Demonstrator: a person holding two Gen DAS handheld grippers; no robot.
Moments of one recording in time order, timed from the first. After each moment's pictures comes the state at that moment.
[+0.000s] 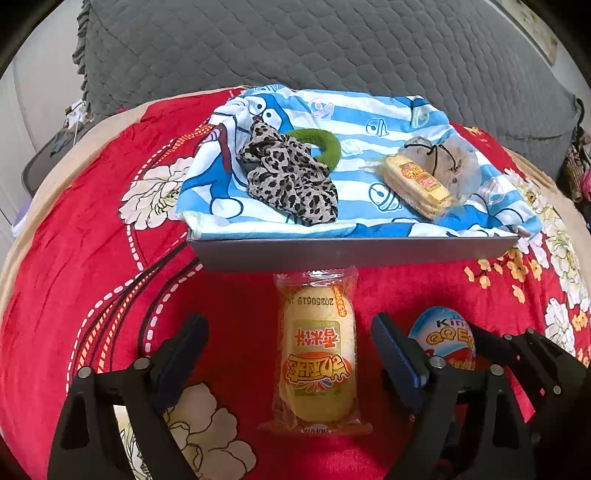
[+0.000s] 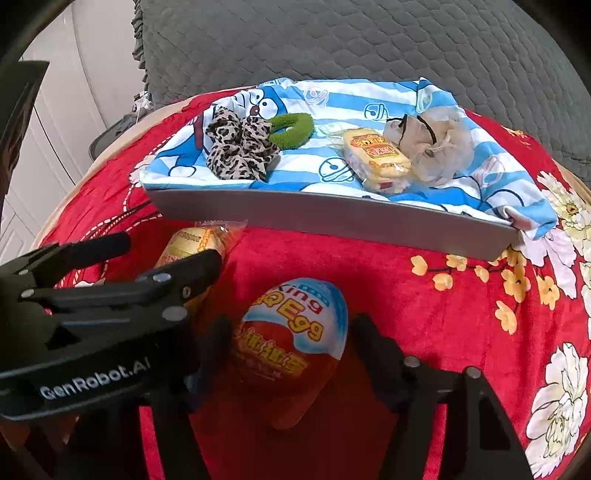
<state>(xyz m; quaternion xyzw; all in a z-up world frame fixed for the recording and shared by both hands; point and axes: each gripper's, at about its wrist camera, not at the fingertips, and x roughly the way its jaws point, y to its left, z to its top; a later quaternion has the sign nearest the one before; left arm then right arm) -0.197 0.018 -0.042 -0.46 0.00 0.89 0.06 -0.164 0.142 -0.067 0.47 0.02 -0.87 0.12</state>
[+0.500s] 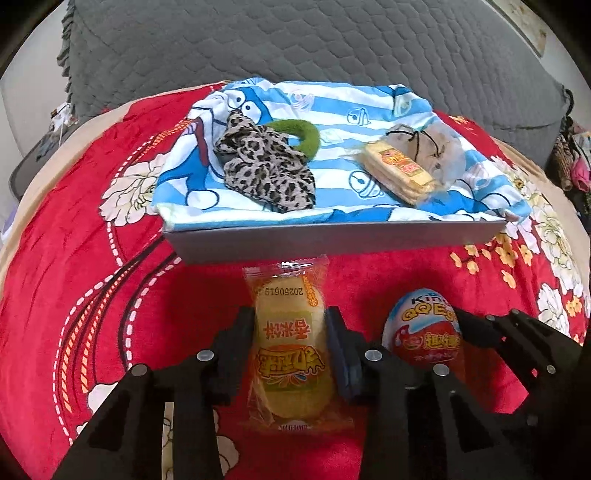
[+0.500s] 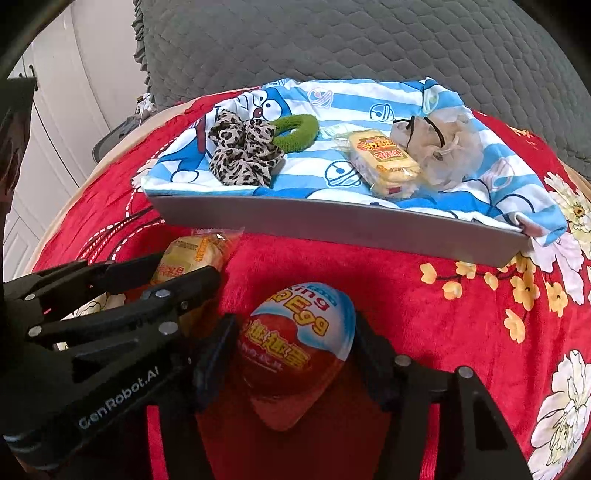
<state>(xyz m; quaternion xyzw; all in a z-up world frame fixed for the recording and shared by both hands) -0.196 0.028 -0.047 -0.47 0.00 0.88 0.09 -0.170 0.140 -0.068 0.47 0.01 -0.87 0.13</state>
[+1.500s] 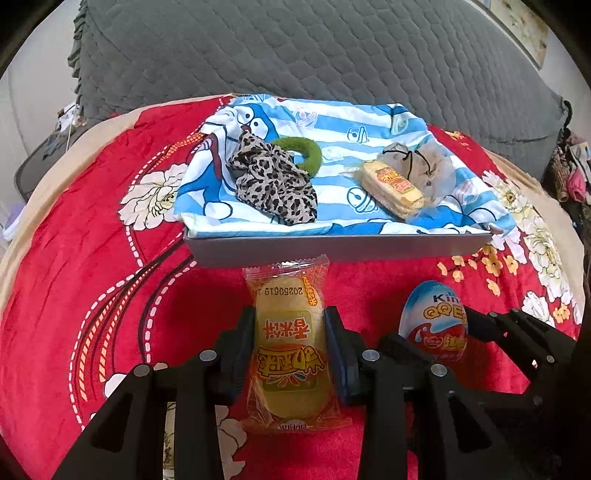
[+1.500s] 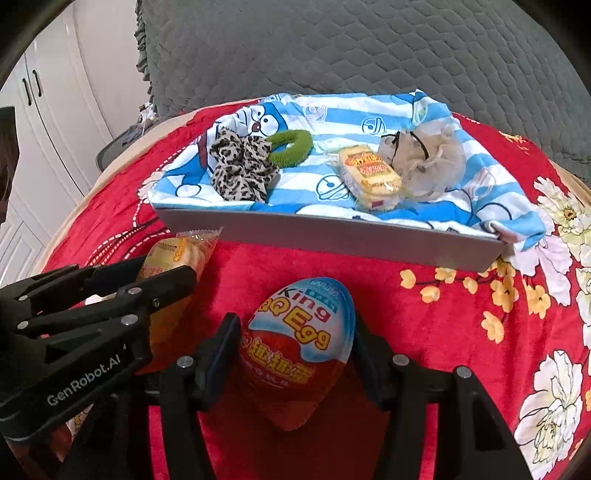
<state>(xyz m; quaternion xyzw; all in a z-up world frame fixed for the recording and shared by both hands) -0.180 0.016 -0.027 -0.45 -0.02 0.89 0.08 -0.160 0.152 -0.051 0.45 0.00 -0.88 0.13</state>
